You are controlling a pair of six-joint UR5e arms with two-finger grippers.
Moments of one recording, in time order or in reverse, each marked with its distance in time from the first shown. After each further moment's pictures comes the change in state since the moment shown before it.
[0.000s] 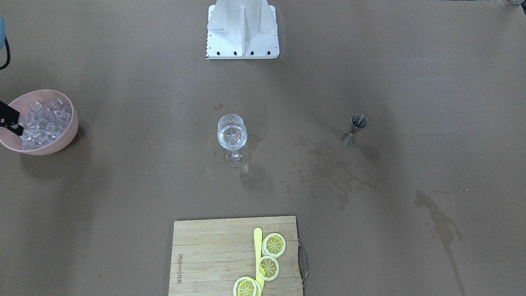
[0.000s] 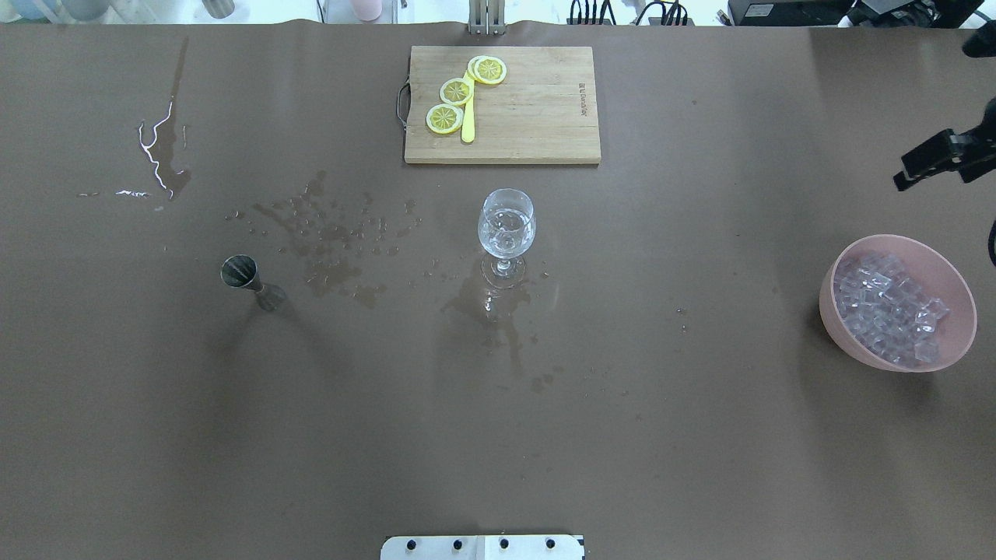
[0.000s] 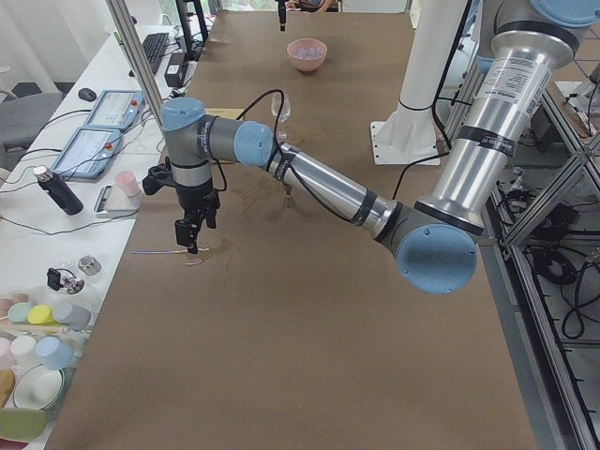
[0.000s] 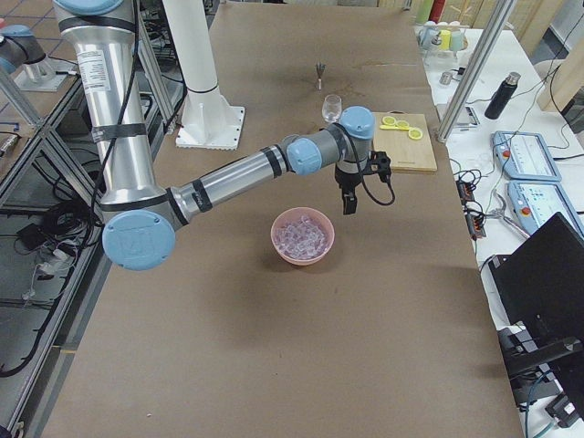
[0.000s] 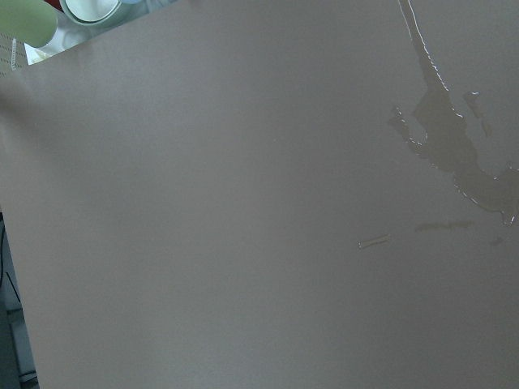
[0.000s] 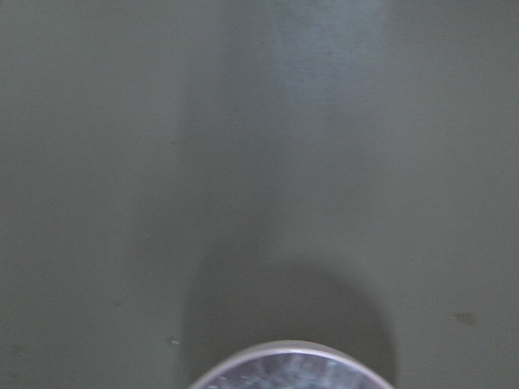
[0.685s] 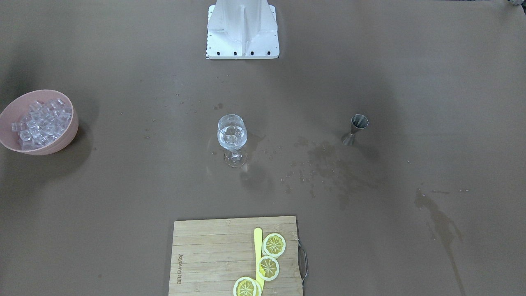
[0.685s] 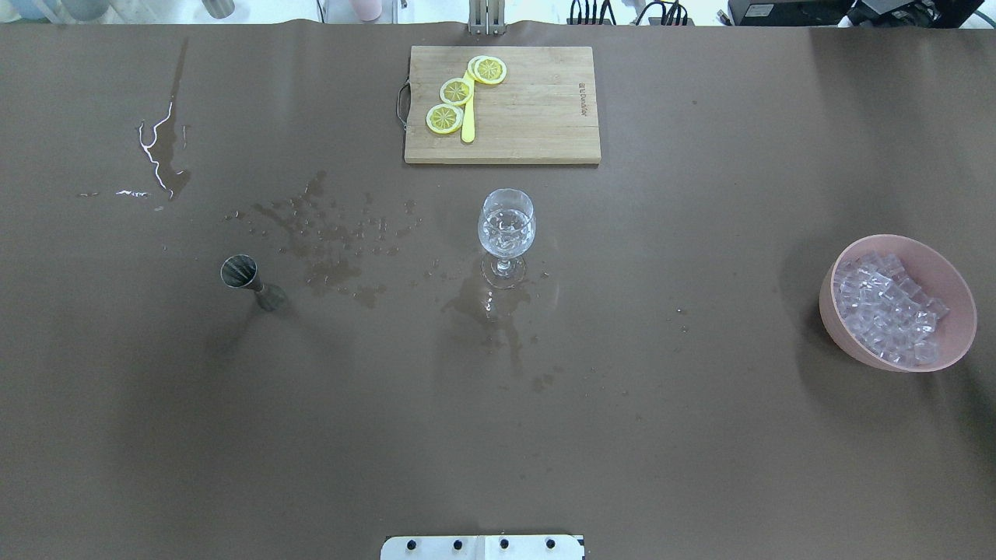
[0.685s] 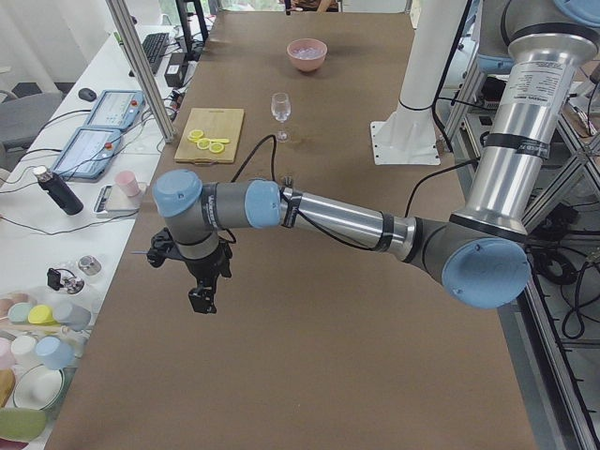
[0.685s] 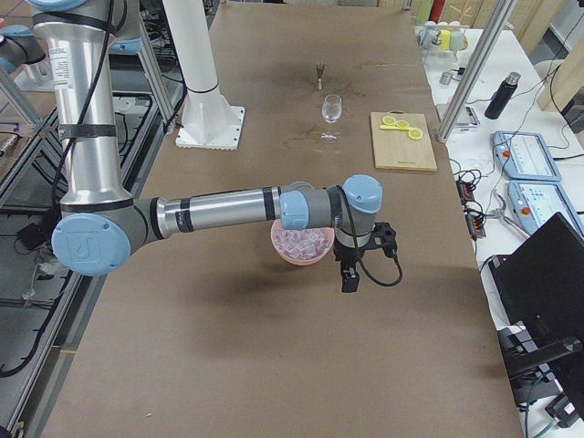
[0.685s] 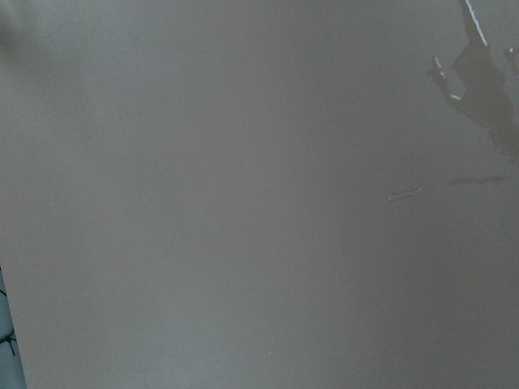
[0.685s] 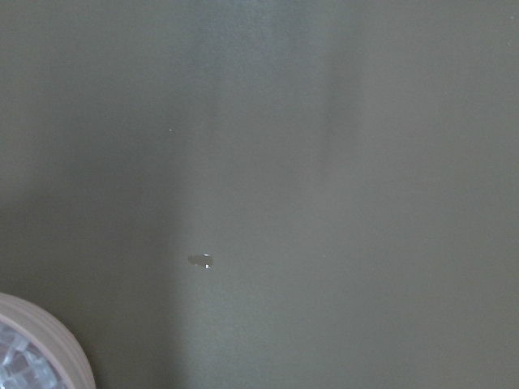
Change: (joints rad) left arm -0.129 0.144 0.154 -0.081 -0.131 0.192; right arm 0.186 -0.066 -0.192 -0.006 -0.044 -0.244
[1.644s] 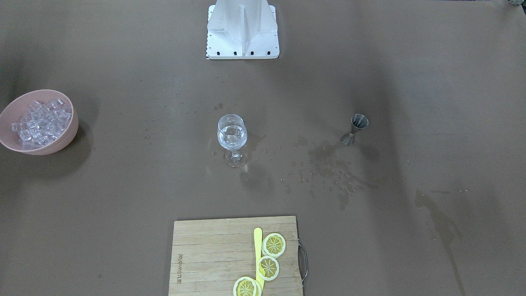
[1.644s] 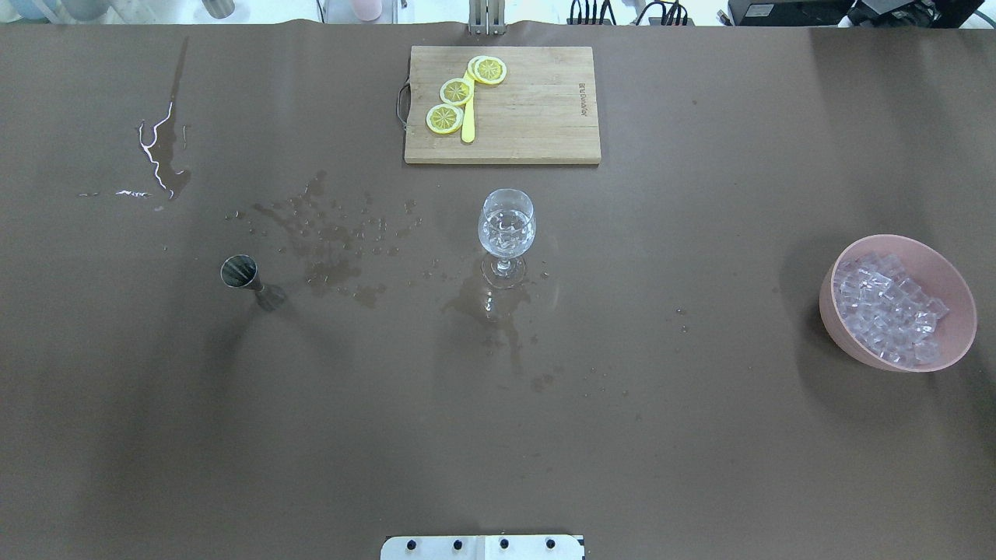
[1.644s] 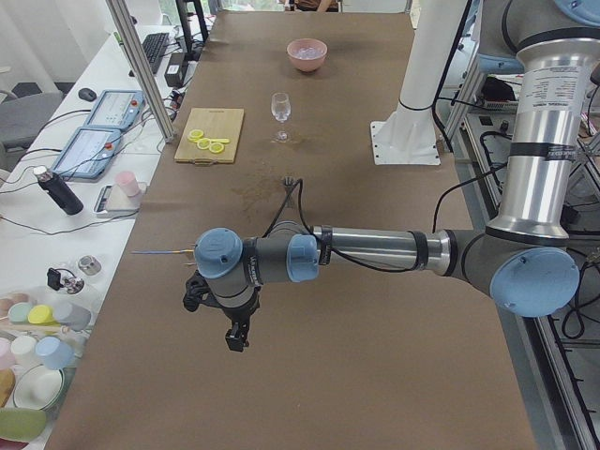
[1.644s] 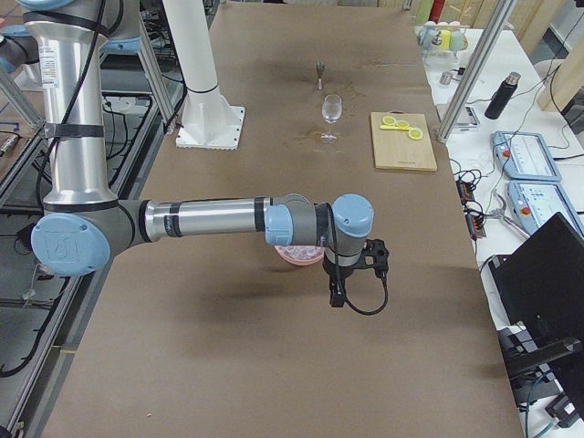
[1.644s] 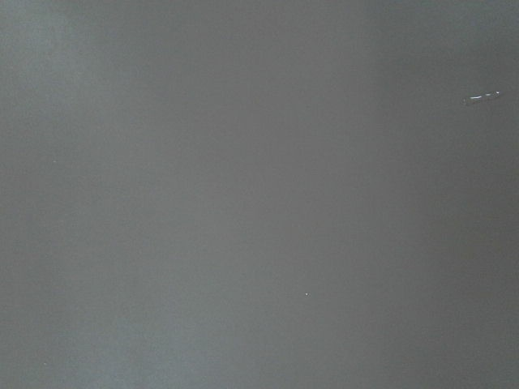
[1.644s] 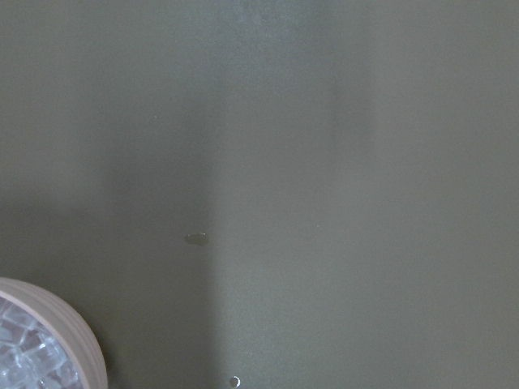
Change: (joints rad) left arm -0.011 0.155 -0.018 -0.127 -0.080 -0.001; right arm 0.060 -0.036 0.001 -0.006 0.088 0.008
